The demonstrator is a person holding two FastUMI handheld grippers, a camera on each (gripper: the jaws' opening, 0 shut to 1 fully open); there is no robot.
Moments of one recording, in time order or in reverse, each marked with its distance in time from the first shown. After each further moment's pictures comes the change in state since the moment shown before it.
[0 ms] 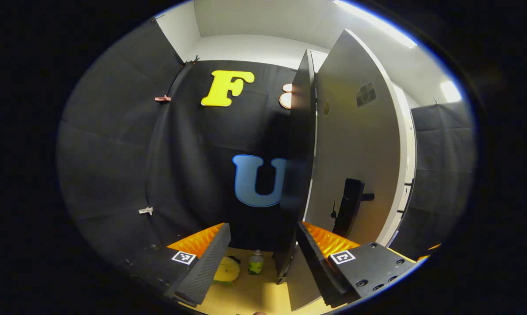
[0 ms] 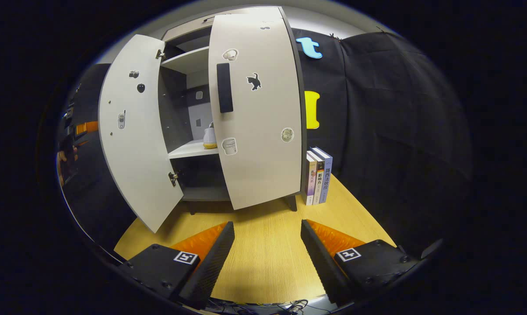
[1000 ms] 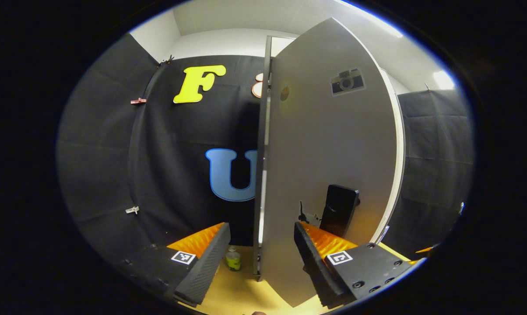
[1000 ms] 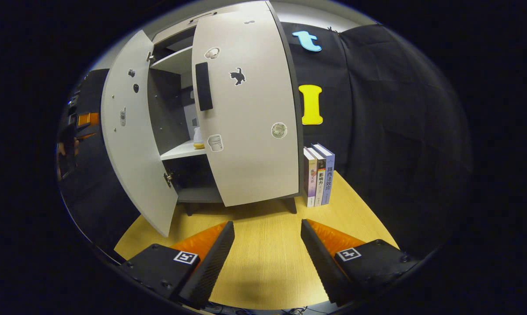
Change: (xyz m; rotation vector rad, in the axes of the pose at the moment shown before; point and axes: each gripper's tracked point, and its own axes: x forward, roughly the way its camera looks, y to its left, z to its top) left arm 0.021 -0.123 -0.010 0.065 0.058 -0.007; right arm 0.048 -0.037 0.008 0.016 0.011 0.083
